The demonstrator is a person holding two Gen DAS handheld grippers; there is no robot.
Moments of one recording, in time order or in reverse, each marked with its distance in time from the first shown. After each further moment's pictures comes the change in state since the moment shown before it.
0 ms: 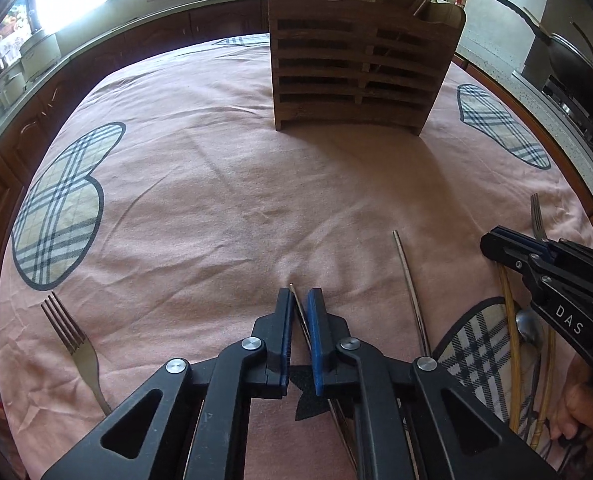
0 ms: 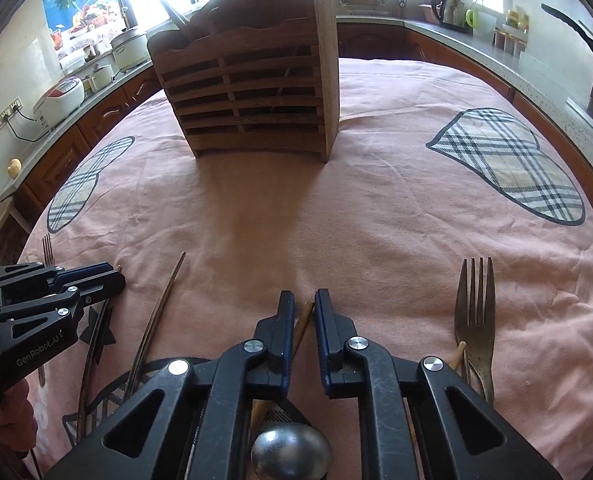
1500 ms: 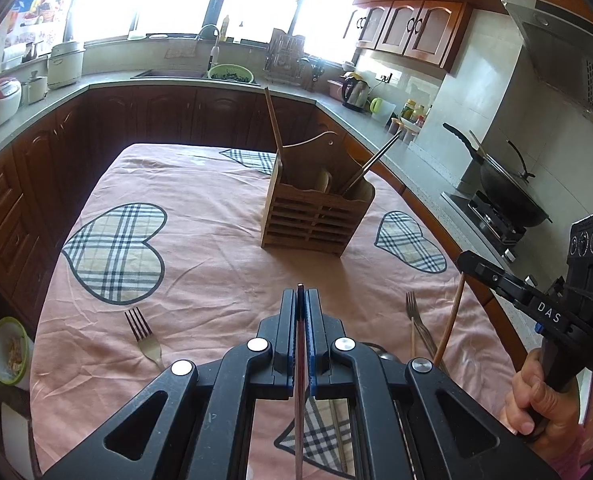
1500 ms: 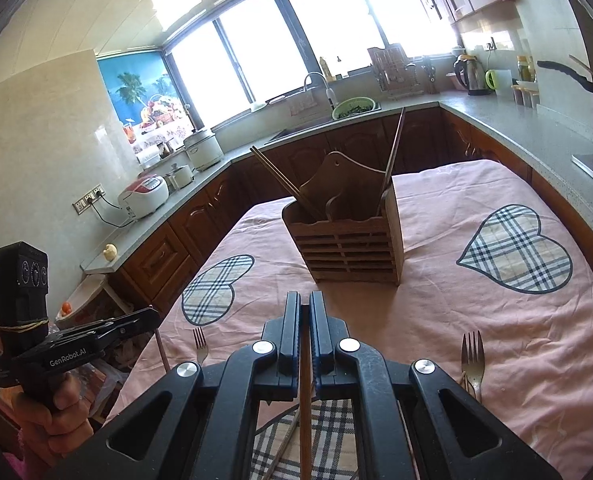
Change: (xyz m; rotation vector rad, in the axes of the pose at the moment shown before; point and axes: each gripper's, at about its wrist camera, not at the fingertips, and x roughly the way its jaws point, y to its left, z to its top) left arm -0.224 0.050 -0.056 -0.119 -0.344 -0.202; right arm -0.160 0.021 0.026 0.056 -0.337 0.278
